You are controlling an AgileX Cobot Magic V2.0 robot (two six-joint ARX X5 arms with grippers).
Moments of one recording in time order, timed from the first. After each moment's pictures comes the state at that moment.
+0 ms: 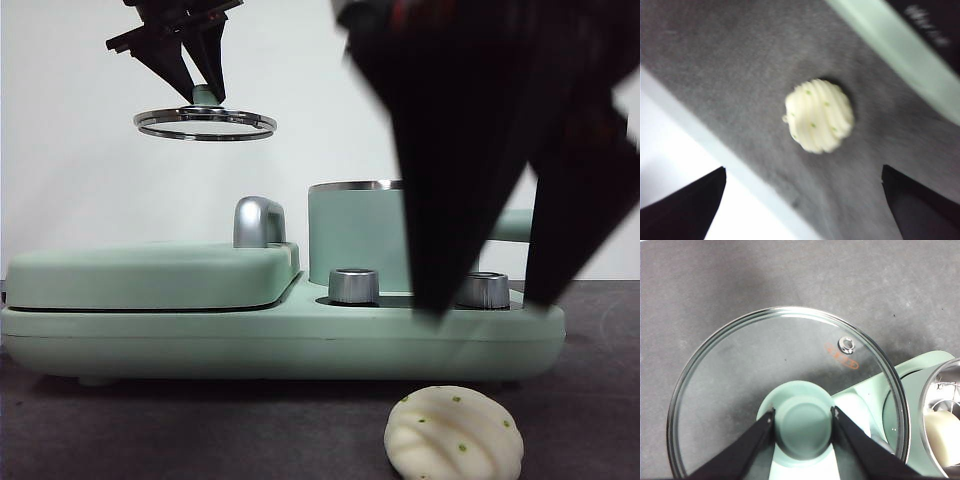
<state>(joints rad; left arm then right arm) -0.28 2.15 2.57 -1.32 0.17 0.06 0.99 1.32 0.93 -0.88 -0.05 0.30</state>
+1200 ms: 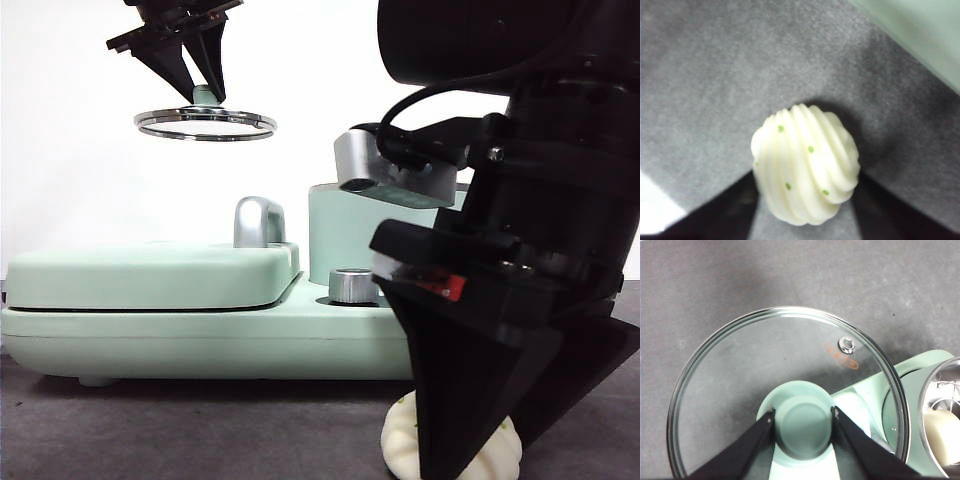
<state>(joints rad) -0.28 2.15 2.57 -1.33 0.17 0.06 0.95 1.42 0.71 -0.52 -0.08 0.33</state>
